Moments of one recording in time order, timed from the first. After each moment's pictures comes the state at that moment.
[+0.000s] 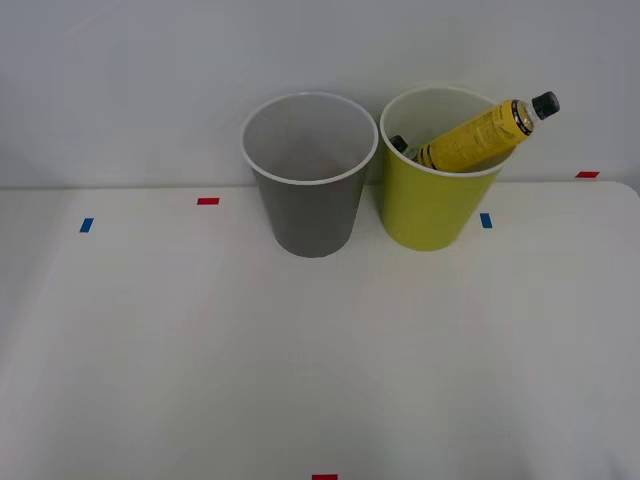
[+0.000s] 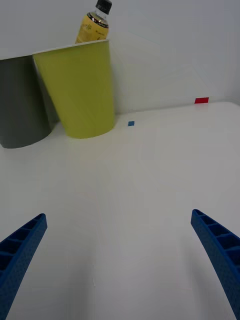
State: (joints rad) arm 1.06 -0.12 -0.22 -1.71 0.45 -1.06 0.78
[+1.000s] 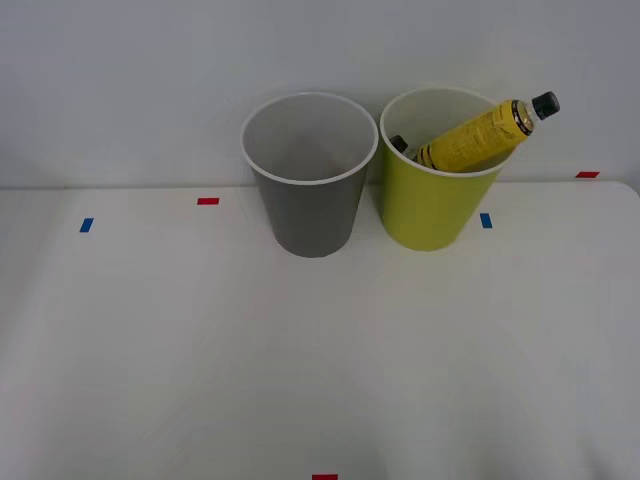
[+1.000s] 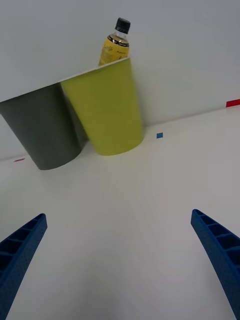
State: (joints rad) arm 1.03 -0.23 -0.14 -1.72 0.36 -1.09 0.72
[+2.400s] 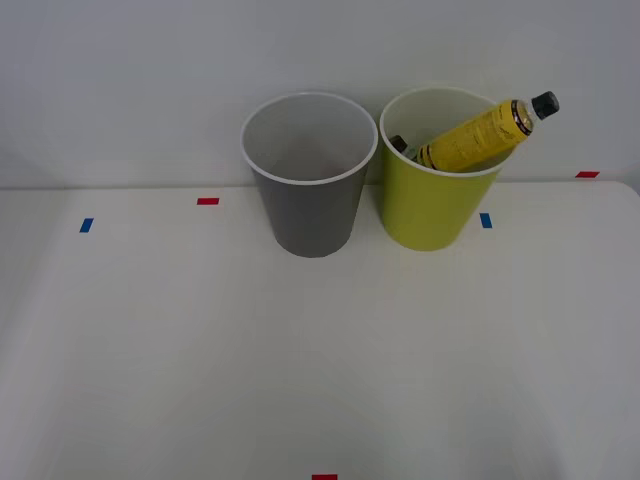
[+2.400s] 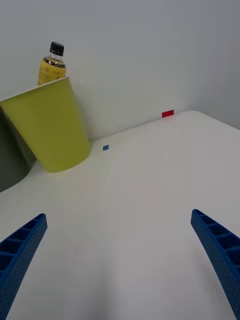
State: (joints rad) arm 1.06 -0.27 -0.04 -1.65 0.02 -1.05 0.92
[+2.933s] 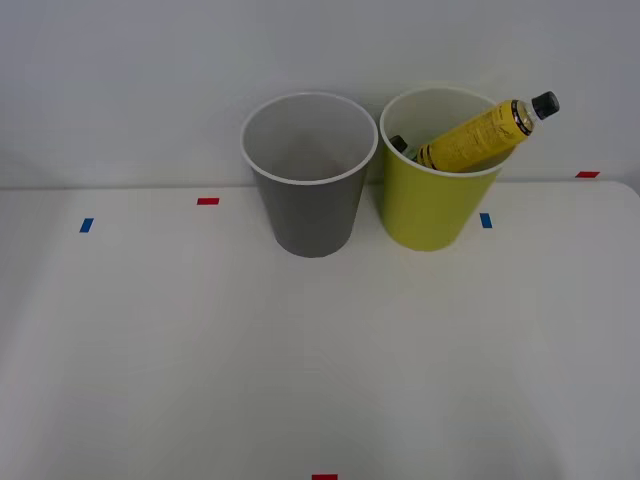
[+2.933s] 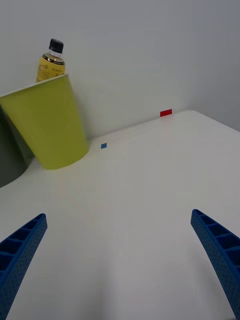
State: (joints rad) arm 1.06 -0.26 -0.06 -1.65 0.03 -1.05 0.92
